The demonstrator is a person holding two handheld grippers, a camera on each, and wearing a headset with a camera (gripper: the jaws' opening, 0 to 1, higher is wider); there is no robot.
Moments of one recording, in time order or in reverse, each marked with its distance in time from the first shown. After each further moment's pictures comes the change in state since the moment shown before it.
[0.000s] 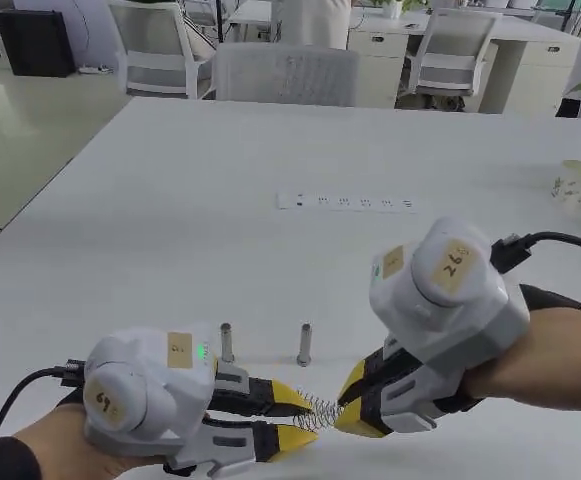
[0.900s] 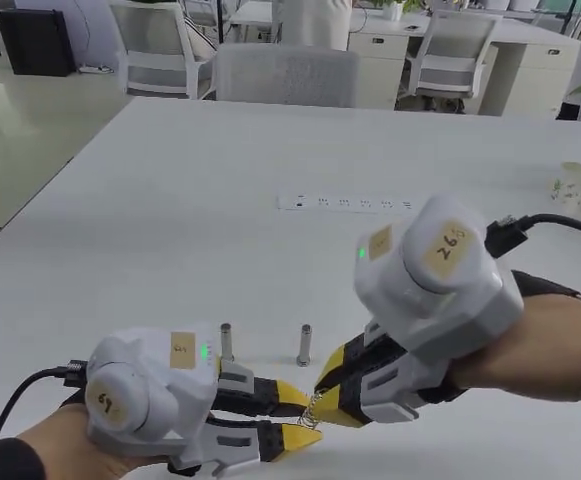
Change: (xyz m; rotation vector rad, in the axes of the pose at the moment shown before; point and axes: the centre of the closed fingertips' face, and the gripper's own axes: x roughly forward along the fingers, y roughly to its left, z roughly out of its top) left arm 0.002 -0.001 0.008 0.007 -0.028 -0.002; right arm 0.000 0.006 0.022 -0.046 -0.029 0.001
